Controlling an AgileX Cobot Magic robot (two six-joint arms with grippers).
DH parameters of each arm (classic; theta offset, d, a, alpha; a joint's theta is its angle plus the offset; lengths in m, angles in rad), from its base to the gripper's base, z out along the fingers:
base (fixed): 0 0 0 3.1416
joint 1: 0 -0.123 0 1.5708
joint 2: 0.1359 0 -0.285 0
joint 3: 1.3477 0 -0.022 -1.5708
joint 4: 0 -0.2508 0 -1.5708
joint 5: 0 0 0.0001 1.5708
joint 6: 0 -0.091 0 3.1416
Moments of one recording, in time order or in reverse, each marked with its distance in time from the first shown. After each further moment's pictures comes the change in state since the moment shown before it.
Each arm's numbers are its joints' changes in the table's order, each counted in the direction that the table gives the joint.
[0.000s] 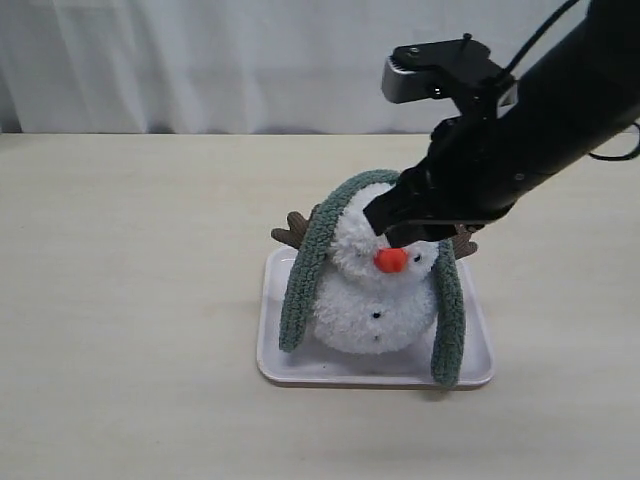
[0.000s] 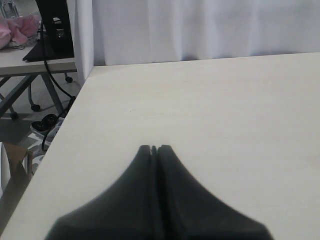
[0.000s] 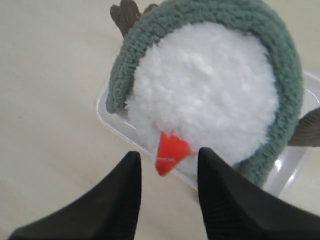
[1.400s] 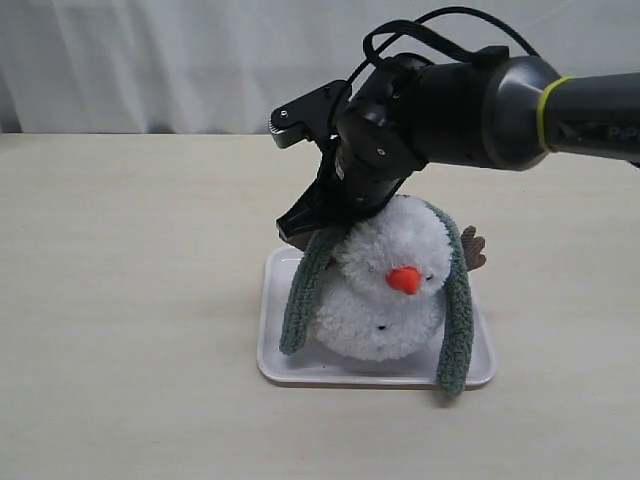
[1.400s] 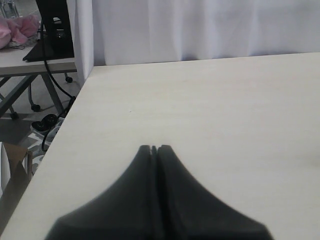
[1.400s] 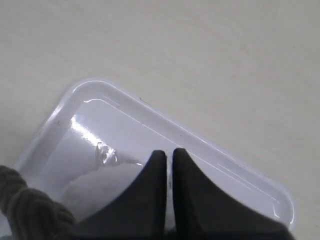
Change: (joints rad) left arm 0.000 0.000 0.000 0.000 0.000 0.000; right arm -0.164 0.460 -0.243 0.632 0.204 -0.502
